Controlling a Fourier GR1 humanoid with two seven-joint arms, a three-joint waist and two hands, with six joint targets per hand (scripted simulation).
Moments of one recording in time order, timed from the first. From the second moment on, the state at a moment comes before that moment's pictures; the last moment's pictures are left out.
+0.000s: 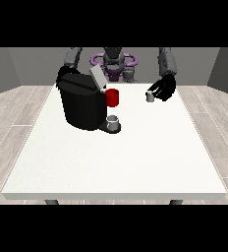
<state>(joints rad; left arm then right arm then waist) -0.71 0.42 0.03 -0.62 -0.60 0.00 -0.34 -0.21 -0.03 -0.06 -1.31 -0.02 -0.14 -0.07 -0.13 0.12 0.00</state>
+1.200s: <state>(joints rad) -1.07 0.48 0.12 -0.66 -0.58 -0.14 -0.15 -0.30 -0.03 -0.03 -1.34 -0.02 -0.13 -0.06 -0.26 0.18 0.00</state>
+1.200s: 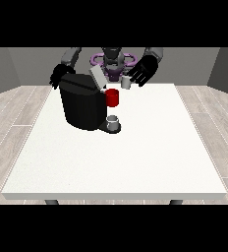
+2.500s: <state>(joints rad) -1.16 0.44 0.11 -0.63 -0.63 -0.14 -0.12 -0.31 -0.04 -0.05 -1.36 -0.04 -0.14 -0.10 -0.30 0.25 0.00</state>
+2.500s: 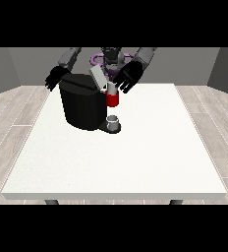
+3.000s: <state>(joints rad) -1.16 0.44 0.11 -0.62 -0.65 -0.14 -0.14 -0.31 -0.04 -0.06 -1.36 -0.04 -0.15 -0.09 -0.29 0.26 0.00</state>
